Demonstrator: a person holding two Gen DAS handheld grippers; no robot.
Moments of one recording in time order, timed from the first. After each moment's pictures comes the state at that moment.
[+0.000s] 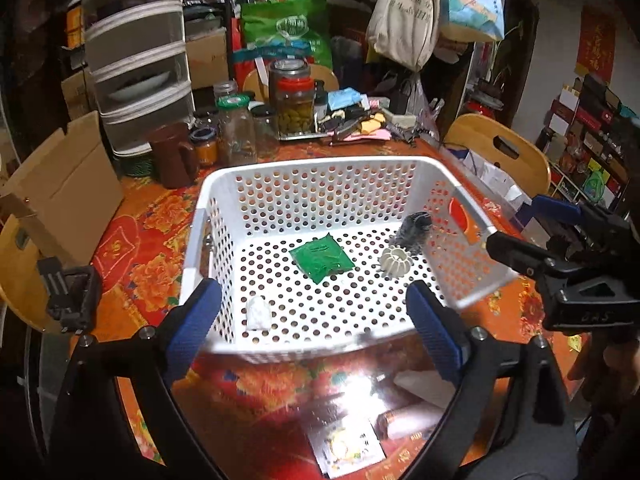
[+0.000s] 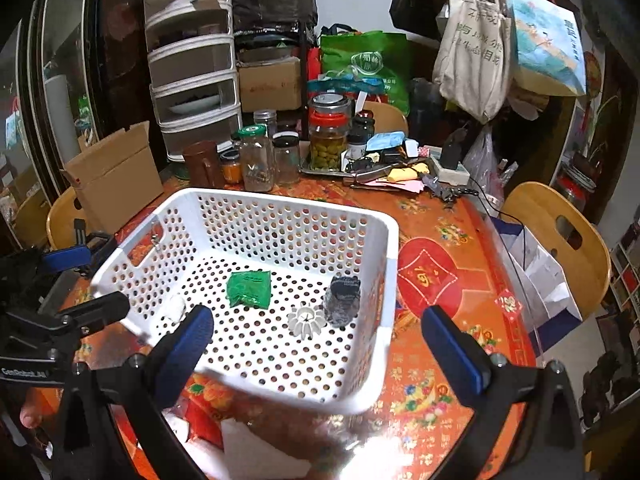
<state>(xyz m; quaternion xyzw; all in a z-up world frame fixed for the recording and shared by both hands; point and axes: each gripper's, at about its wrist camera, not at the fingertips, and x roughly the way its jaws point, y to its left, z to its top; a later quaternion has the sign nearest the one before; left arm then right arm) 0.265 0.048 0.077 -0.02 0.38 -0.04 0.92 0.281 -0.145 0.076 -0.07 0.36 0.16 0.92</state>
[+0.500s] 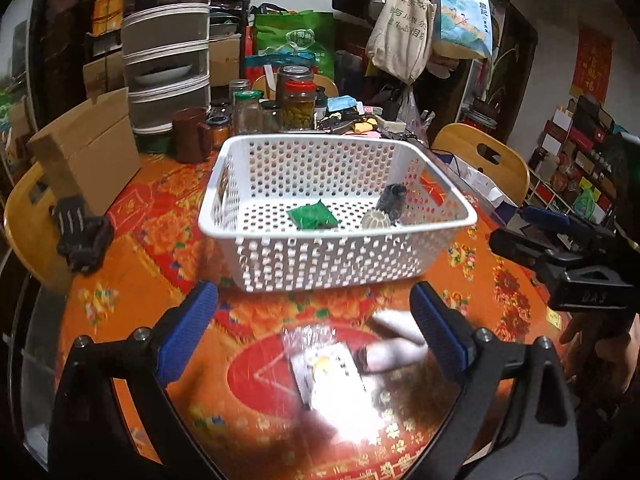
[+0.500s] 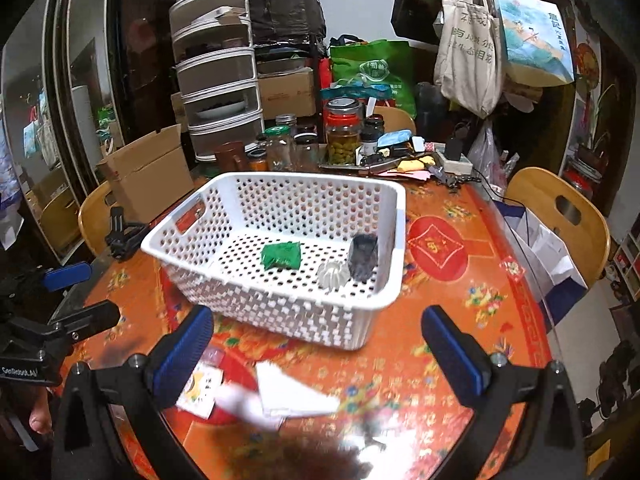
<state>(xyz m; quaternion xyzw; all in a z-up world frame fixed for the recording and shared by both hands) 0.147 0.052 0.061 -0.06 0.36 -0.04 0.93 0.193 -0.162 0.067 -0.04 0.34 0.18 0.92</state>
